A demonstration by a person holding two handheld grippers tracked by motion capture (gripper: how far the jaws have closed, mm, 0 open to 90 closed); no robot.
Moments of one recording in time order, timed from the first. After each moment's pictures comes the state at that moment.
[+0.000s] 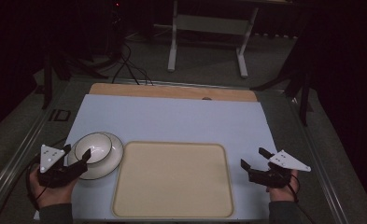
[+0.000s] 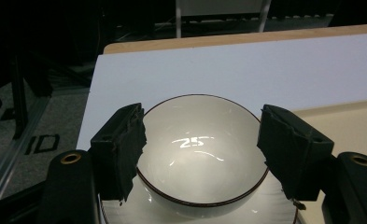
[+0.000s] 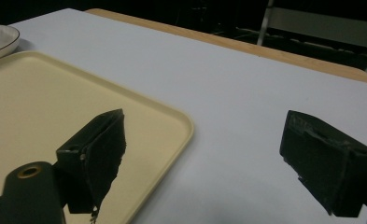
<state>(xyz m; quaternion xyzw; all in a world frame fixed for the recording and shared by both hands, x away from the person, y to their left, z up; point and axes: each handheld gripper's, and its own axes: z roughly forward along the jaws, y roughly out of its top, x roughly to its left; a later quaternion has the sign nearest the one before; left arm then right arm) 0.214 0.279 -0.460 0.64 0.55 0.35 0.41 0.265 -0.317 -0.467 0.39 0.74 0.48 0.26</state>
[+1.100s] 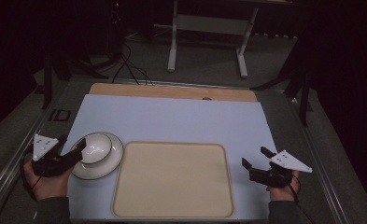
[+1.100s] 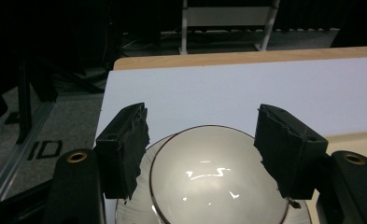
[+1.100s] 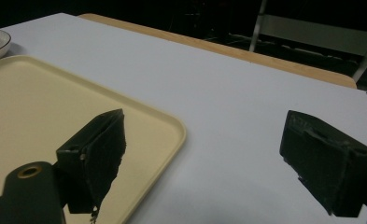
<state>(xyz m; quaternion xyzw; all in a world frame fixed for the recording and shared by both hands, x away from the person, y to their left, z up) 0.233 0.293 -0.442 0.62 0.57 0.35 0.42 0.264 -0.319 -0.466 0.40 0.73 0.48 0.28</state>
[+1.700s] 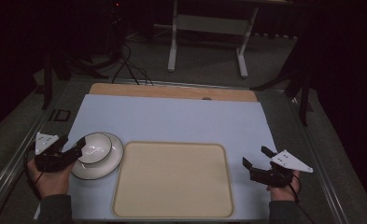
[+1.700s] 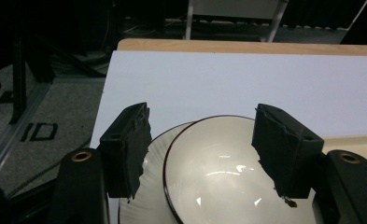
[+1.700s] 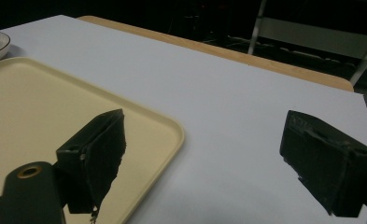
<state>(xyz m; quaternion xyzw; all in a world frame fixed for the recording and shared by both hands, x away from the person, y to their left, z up) 0.252 0.305 -0.466 0.61 0.59 0.33 0.41 0.265 -0.319 -0.465 0.39 0.73 0.48 0.29</state>
